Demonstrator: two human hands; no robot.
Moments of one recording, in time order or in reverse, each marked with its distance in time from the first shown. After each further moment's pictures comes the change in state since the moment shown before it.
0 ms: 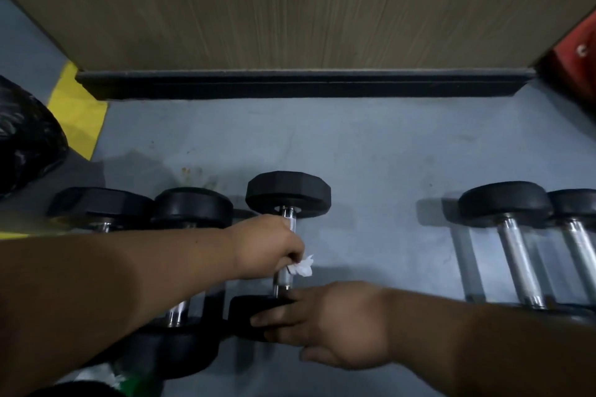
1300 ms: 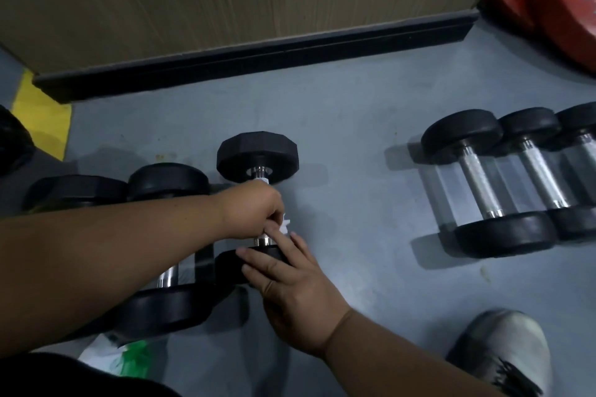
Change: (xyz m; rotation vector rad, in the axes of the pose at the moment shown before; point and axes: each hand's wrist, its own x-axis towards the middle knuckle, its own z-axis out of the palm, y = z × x) left_hand 0.014 0.023 0.006 0.113 -0.148 -0.050; right_hand 0.025 -0.064 0.109 -0.053 0.809 0.504
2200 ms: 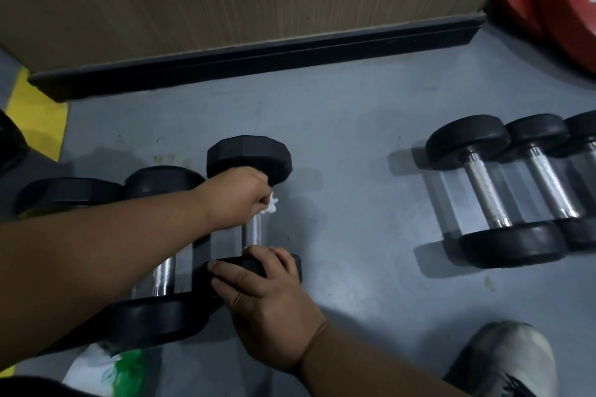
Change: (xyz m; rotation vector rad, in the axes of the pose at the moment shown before) left_hand -0.005 -0.034 -0.004 0.025 0.279 0.000; right_hand 0.024 -0.023 0.016 -0.030 0.000 0.000
